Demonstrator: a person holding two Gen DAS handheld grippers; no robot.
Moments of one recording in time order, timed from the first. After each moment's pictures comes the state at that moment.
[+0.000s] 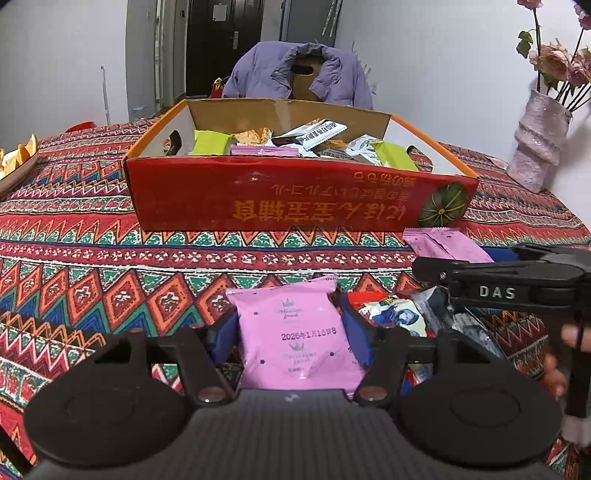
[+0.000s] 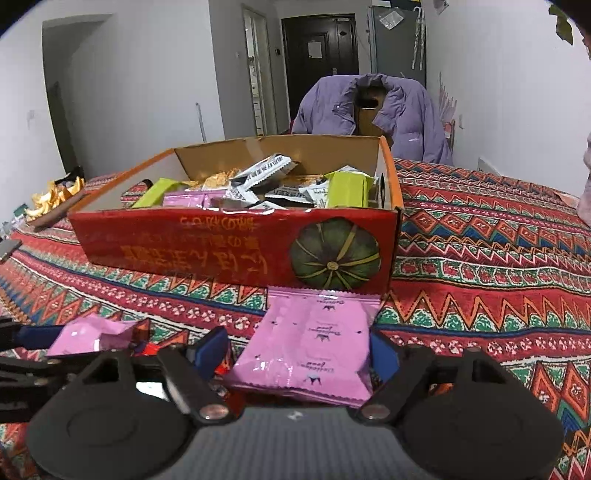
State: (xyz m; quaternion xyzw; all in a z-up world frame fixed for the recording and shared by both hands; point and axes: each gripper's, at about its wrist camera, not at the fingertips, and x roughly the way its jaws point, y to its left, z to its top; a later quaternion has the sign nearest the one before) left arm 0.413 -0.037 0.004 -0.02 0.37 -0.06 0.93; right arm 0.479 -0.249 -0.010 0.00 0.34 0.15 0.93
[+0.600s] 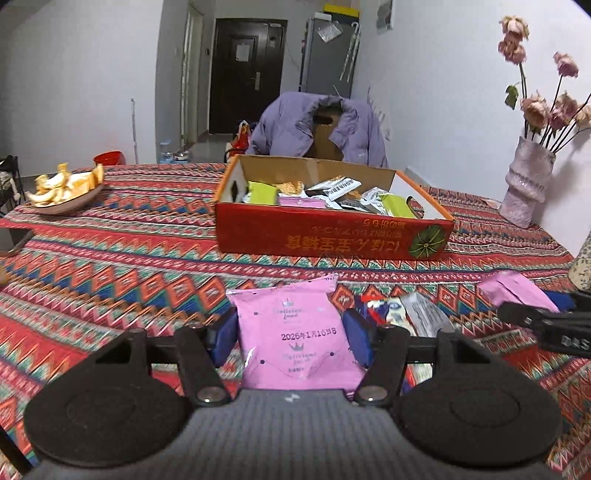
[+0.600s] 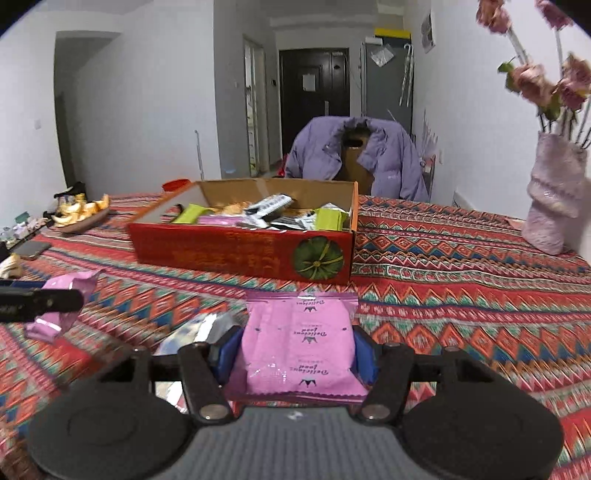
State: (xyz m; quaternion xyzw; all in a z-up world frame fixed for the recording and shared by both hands) left arm 0.303 0.002 0.066 -0.04 0.30 -0.03 0.95; right arm 0.340 -0.277 0.050 -0.01 0.28 0.13 0.95
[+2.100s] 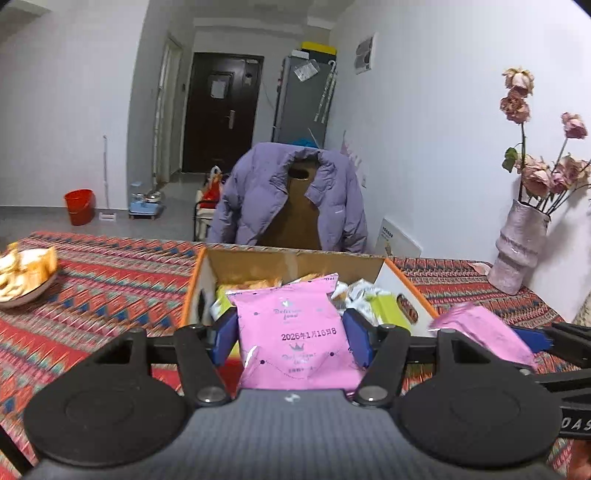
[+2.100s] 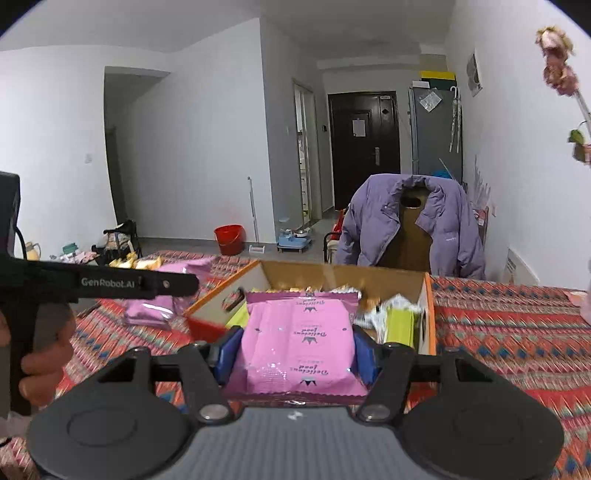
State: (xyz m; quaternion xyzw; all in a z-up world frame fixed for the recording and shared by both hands) left arm 0.443 0.002 0.126 -0.05 0.24 -0.08 0.97; right arm 0.420 -0.233 0.114 0.01 0.21 0.22 0.95
